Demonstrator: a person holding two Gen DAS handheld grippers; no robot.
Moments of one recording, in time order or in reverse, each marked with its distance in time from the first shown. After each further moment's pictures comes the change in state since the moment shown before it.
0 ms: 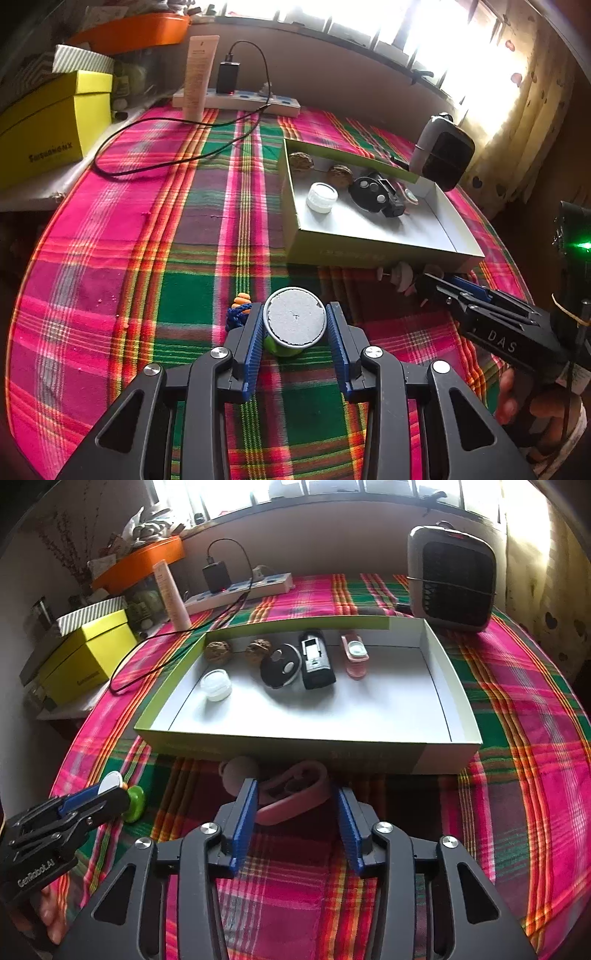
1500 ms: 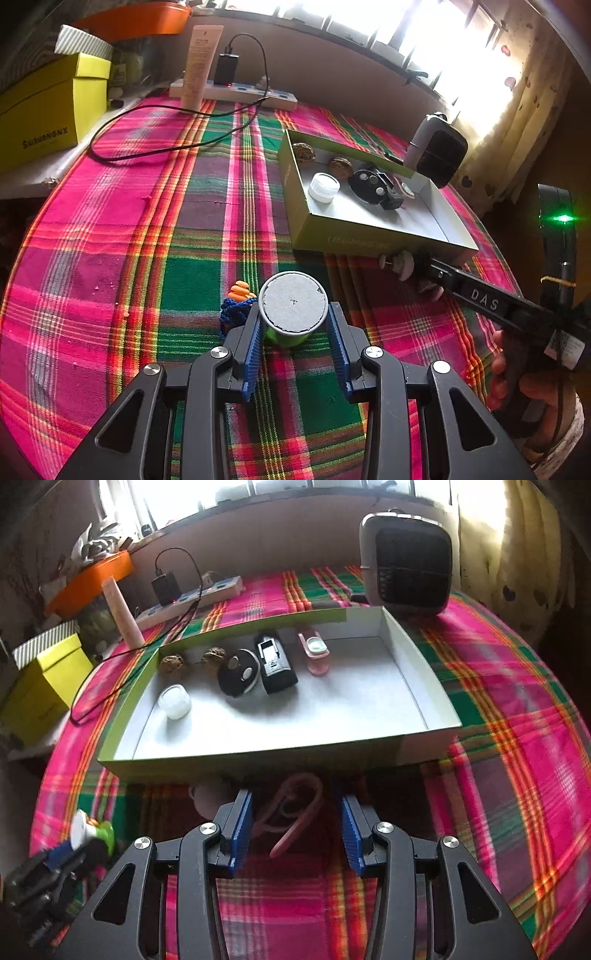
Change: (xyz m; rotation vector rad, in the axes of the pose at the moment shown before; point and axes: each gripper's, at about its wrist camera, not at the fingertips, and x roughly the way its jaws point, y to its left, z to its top) left arm 0.003 0.009 -0.008 -0.005 0.016 -0.043; right arm 0.006 0.004 0.003 0.111 0.002 -0.159
